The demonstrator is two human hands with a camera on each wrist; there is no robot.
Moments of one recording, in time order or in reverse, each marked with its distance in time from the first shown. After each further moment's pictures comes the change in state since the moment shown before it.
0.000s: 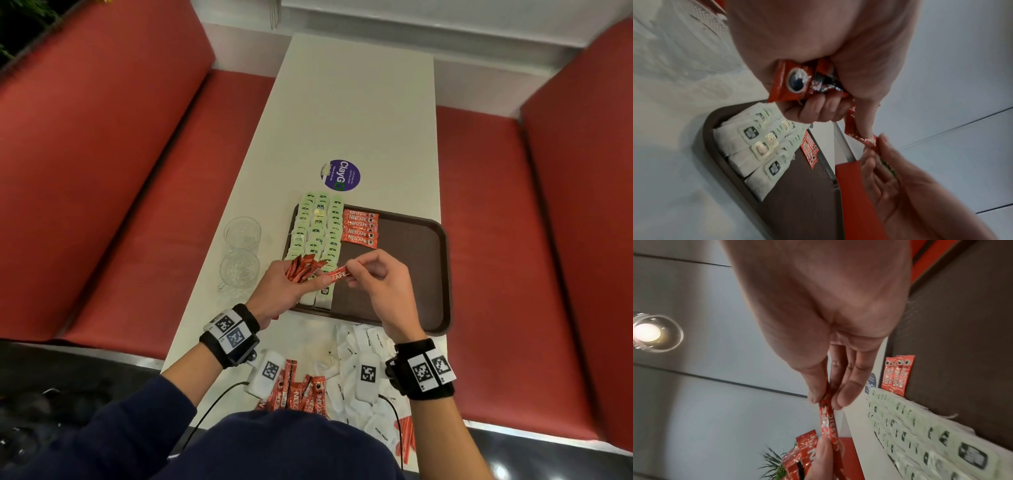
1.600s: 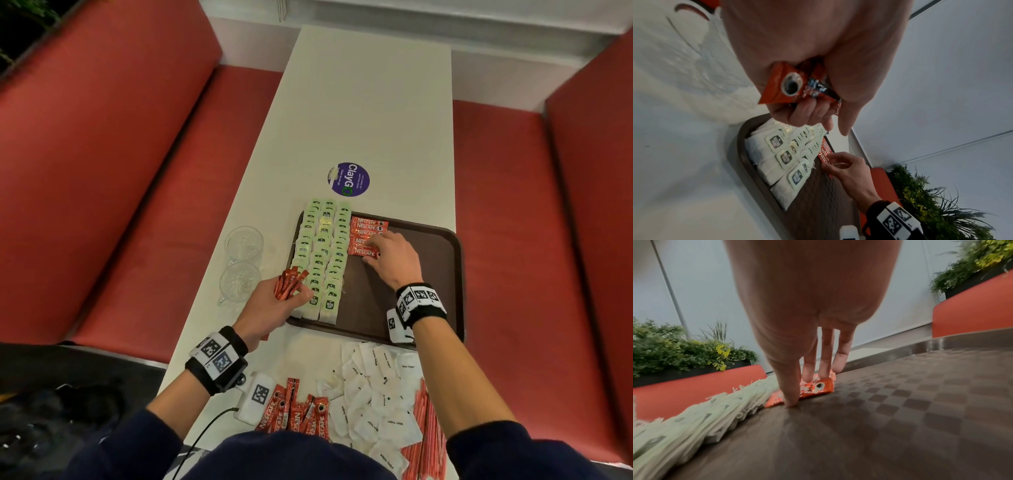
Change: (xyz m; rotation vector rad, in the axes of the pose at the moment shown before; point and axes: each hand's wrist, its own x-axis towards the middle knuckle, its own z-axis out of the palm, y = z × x) left_hand 0.012 -0.022 -0.020 0.057 0.080 -0.145; right_hand 0.163 0.073 -0.031 -1.254 -0.107 -0.224
